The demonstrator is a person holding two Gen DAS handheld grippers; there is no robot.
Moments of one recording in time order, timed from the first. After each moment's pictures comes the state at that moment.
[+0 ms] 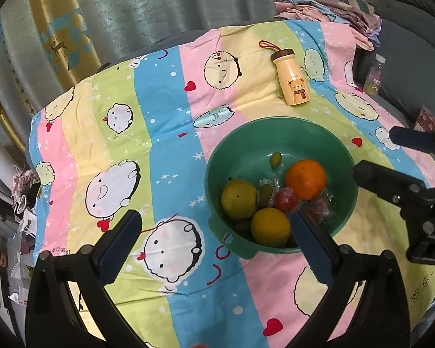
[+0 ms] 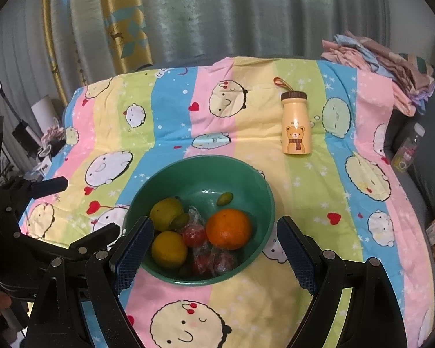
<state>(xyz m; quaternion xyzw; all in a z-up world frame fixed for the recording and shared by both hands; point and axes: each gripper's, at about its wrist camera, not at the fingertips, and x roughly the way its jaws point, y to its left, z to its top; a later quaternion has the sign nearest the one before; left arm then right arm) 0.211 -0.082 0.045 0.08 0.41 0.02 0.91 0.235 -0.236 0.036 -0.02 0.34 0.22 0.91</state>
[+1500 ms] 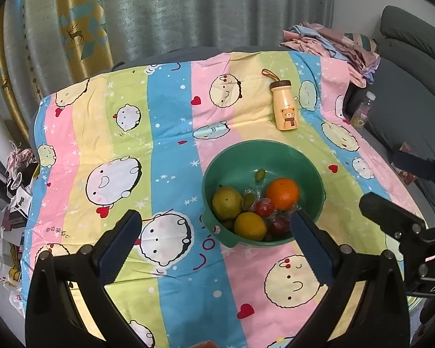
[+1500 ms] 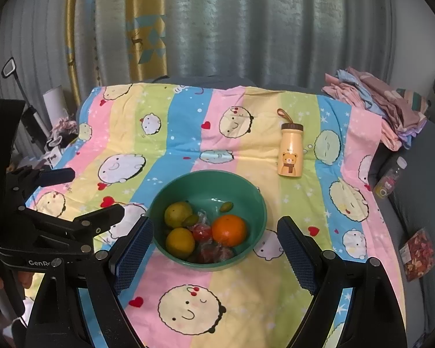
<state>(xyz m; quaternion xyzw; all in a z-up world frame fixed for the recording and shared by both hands) 0.174 -0.071 0.091 0.00 0.39 0.01 0.92 0.182 -0.235 0.085 -0.07 0.30 0.22 0.92</state>
